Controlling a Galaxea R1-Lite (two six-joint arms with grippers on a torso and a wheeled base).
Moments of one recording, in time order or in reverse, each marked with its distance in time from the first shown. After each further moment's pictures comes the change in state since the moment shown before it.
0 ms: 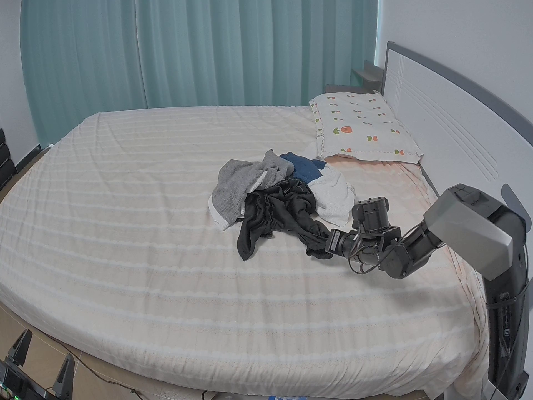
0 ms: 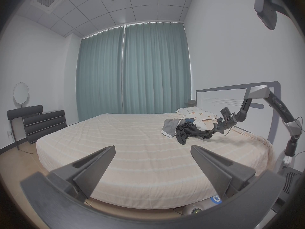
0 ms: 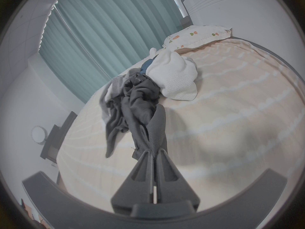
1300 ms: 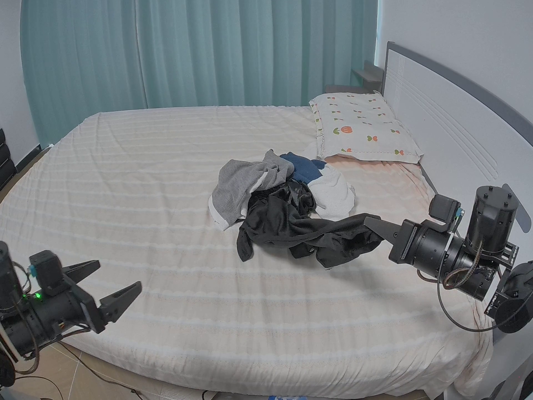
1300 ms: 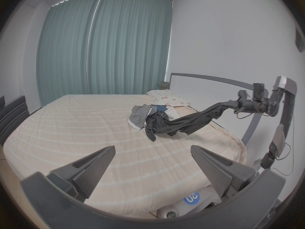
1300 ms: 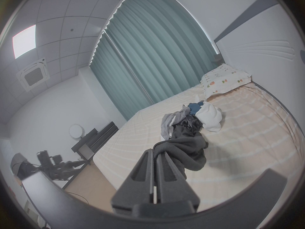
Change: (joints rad) left arm -0.246 1.102 -0.177 -0.666 -0.108 -0.072; right arm 0.165 -0.805 0.792 -0.411 0.029 -0.056
